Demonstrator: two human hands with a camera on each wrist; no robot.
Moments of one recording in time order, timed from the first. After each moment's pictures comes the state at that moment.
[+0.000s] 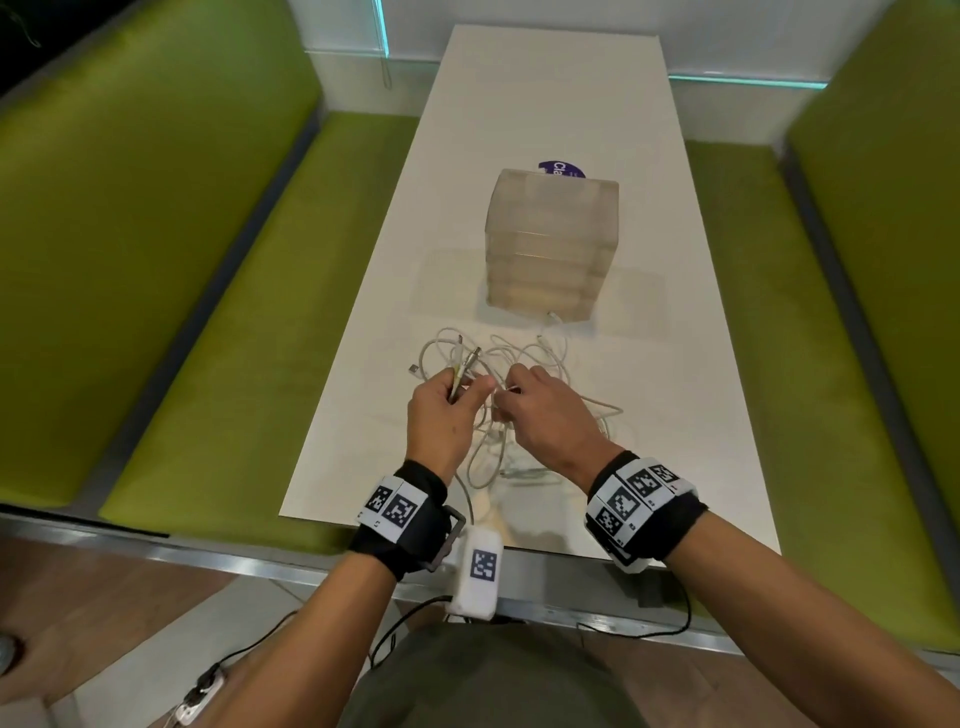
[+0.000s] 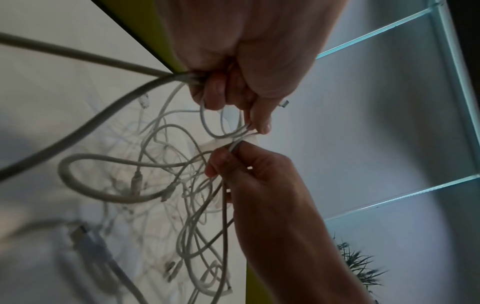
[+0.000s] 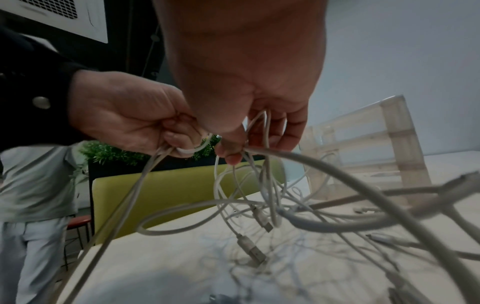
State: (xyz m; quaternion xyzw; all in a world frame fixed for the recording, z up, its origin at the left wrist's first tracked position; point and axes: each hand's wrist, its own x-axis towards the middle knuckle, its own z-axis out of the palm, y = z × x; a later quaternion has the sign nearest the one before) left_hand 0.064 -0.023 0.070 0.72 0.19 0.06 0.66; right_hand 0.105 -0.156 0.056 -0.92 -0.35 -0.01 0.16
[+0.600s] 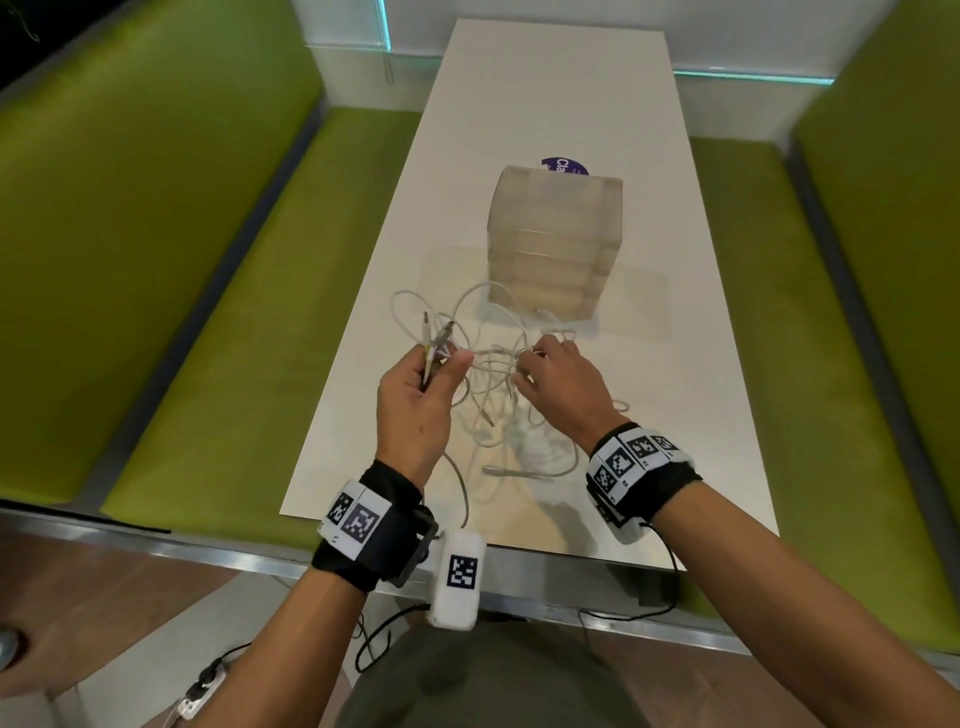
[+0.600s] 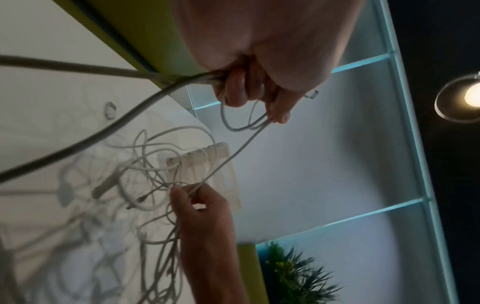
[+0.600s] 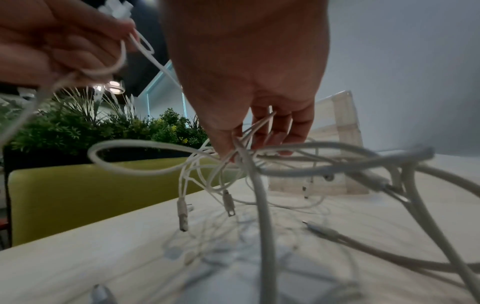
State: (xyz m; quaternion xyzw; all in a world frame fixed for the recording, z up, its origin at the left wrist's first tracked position) left_hand 0.054 -0.011 0.108 0.67 0.14 0.16 0.71; right_hand 0.144 -0.166 0.044 -0.96 -0.23 0.02 0.13
